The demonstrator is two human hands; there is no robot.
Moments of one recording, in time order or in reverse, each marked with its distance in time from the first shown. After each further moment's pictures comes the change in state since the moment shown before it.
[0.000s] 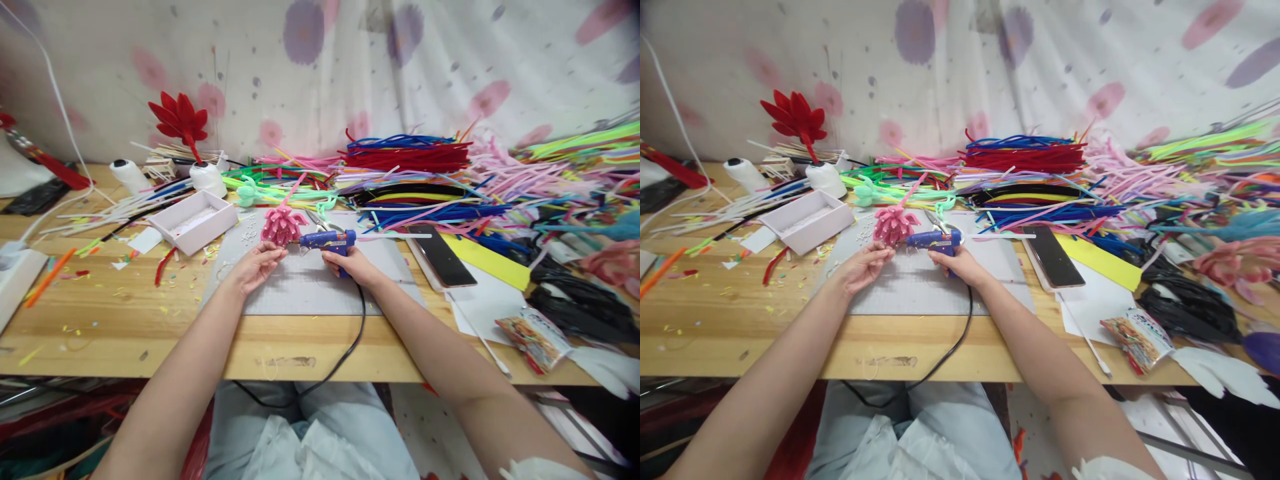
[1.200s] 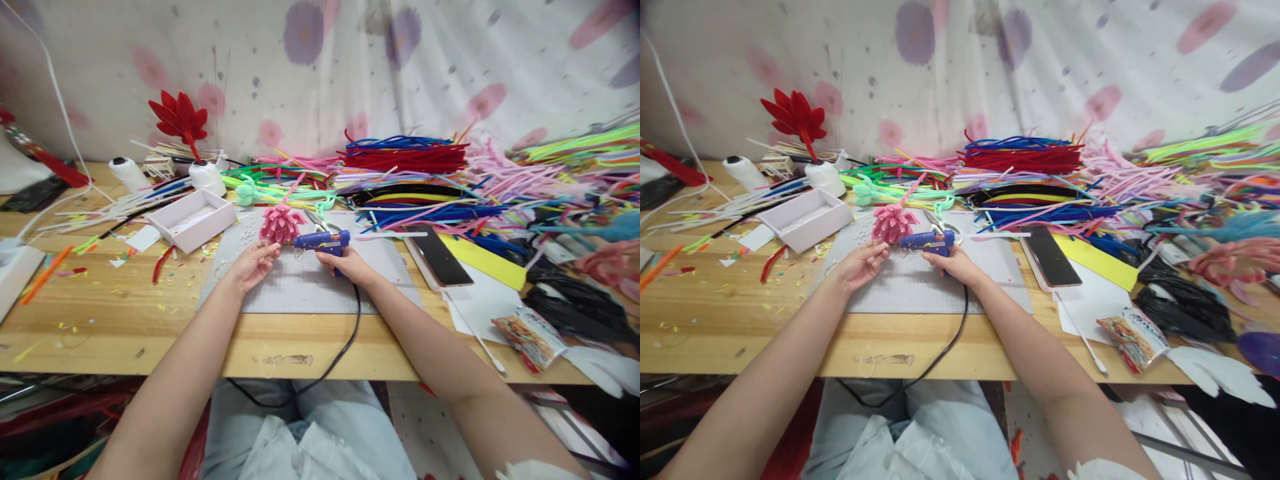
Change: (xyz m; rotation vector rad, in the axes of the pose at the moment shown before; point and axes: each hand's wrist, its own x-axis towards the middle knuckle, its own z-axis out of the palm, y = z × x) left_hand 0.000 0.002 0.003 -0.050 0.012 0.017; right_hand 0.001 -0.001 0.004 -0.111 0.020 0.001
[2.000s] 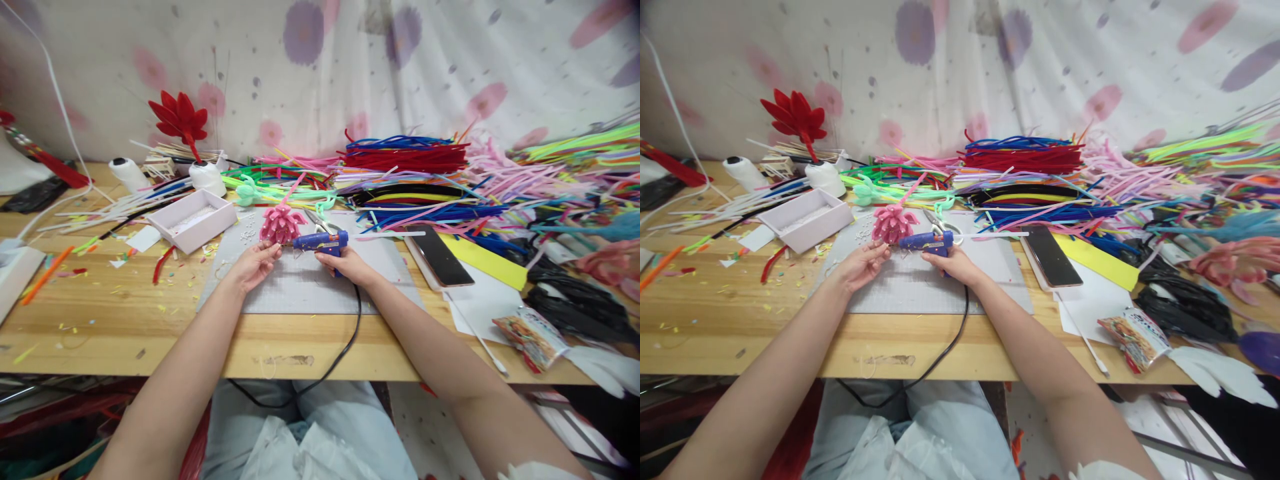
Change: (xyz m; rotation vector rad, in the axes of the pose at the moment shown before) left_hand -0.002 0.000 0.004 0.040 0.027 -0.005; right_hand 0.000 -0.003 0.001 -0.012 -0.037 -0.009
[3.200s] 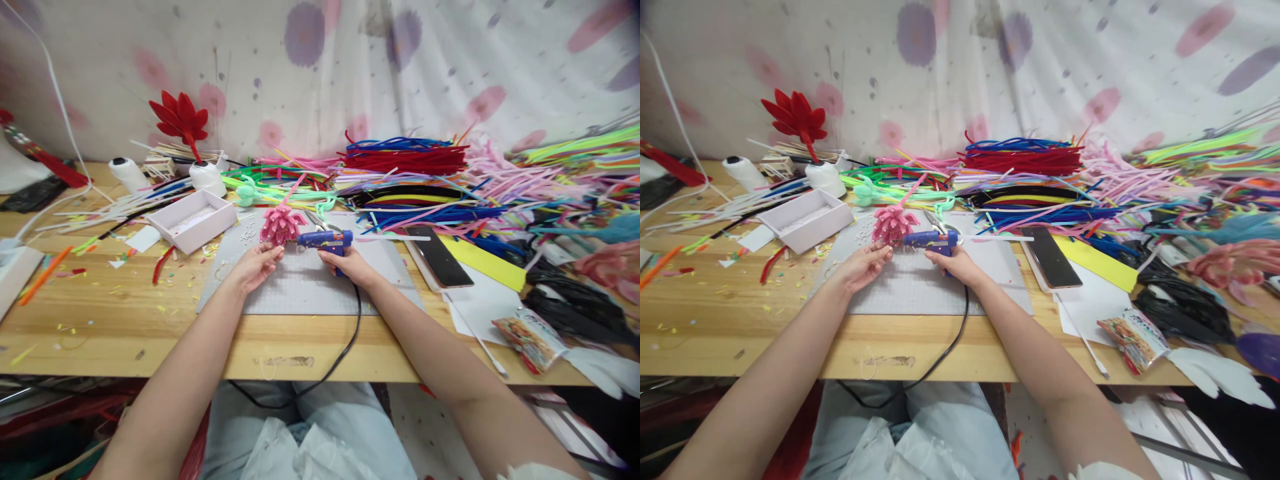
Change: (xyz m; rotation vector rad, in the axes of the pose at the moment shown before) left_hand -0.002 -0.001 0.003 0.053 0.016 0.010; right_hand 0.000 0.002 -0.001 0.060 0.074 0.026
